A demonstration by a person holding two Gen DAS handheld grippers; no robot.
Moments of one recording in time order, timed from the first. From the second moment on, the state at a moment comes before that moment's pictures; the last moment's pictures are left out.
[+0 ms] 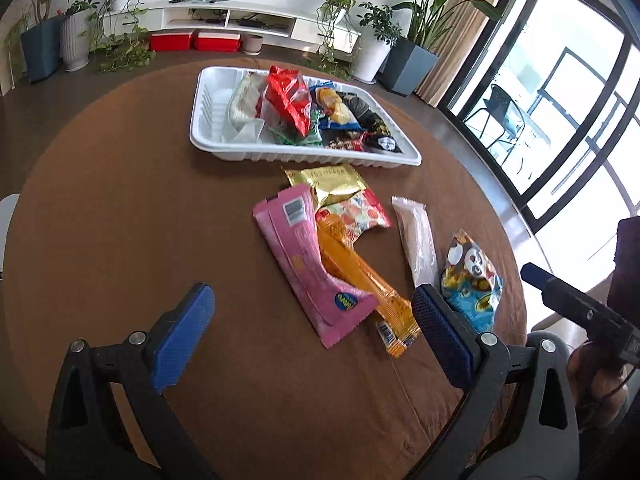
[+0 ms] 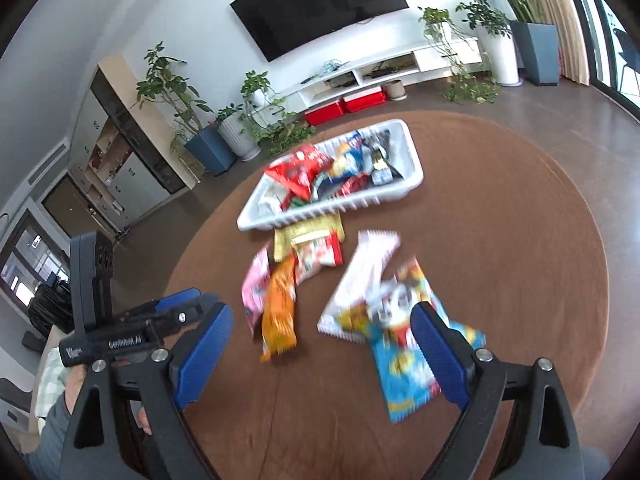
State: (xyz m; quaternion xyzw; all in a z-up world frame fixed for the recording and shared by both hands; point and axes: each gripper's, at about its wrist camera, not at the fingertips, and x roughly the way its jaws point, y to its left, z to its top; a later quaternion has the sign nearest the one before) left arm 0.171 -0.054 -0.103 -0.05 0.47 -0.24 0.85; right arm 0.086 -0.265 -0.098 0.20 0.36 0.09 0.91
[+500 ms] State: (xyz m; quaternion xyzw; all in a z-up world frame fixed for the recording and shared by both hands) left arm 0.217 -0.073 -0.104 -0.01 0.49 -0.20 0.85; right arm 0.055 -0.251 -0.117 0.19 0.37 0.11 0.90
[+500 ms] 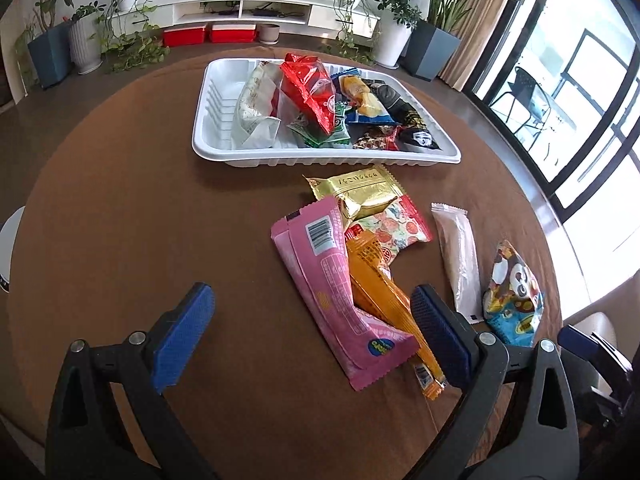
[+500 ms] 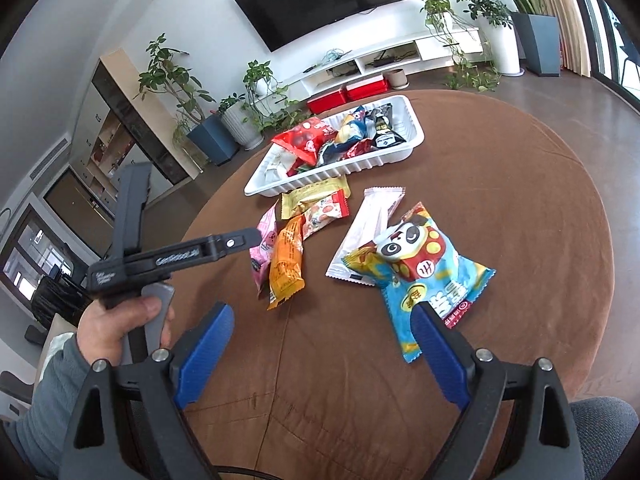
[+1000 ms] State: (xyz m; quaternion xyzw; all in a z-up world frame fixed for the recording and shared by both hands) left arm 0.246 -0.075 -0.130 0.02 0.52 -0.18 0.84; right arm 0.060 -0.245 -0.115 0.18 0.38 0.11 0.90
